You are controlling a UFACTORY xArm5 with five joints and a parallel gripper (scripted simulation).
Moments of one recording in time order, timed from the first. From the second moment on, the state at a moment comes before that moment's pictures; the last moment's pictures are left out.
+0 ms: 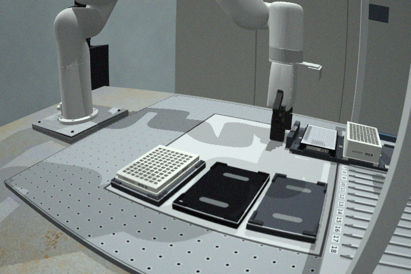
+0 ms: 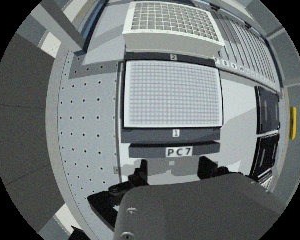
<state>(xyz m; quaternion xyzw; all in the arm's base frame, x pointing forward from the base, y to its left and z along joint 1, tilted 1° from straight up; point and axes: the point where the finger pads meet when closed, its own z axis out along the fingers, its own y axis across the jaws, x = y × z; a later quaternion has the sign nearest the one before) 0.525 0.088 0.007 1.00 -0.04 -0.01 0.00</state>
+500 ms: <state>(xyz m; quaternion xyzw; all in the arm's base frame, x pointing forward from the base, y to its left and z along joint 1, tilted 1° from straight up) 0.526 0.088 0.026 1.00 -0.04 -0.01 0.00</state>
